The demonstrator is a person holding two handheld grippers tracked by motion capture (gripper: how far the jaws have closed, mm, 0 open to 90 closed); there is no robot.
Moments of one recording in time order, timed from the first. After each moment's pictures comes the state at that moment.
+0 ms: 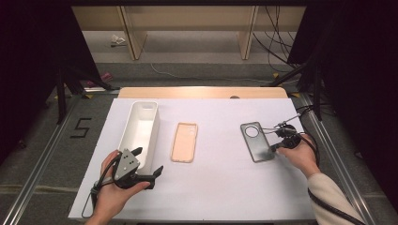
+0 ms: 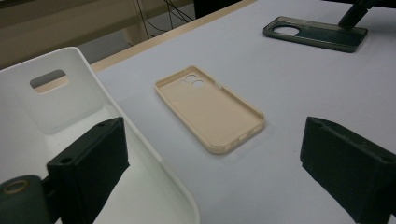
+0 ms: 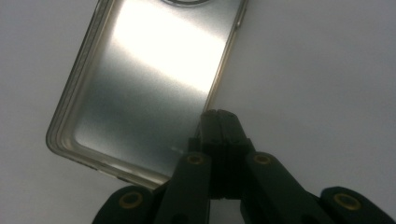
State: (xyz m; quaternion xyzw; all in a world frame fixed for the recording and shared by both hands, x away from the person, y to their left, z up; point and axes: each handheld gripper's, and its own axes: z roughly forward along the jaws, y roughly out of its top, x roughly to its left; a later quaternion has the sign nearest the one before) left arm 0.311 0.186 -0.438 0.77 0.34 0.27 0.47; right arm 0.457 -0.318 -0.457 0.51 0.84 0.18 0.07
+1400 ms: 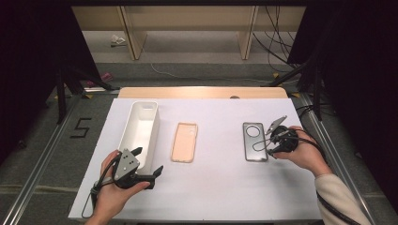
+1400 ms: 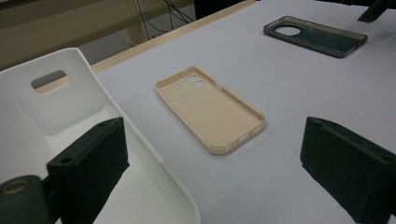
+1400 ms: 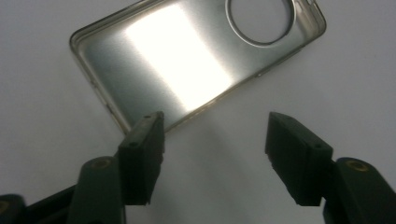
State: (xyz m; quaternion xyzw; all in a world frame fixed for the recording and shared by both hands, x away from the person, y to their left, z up) left arm 0.311 0.186 -0.438 0.76 0.34 0.28 0.47; right arm 0.441 -0.292 -0.427 0.28 0.94 0.11 0.16
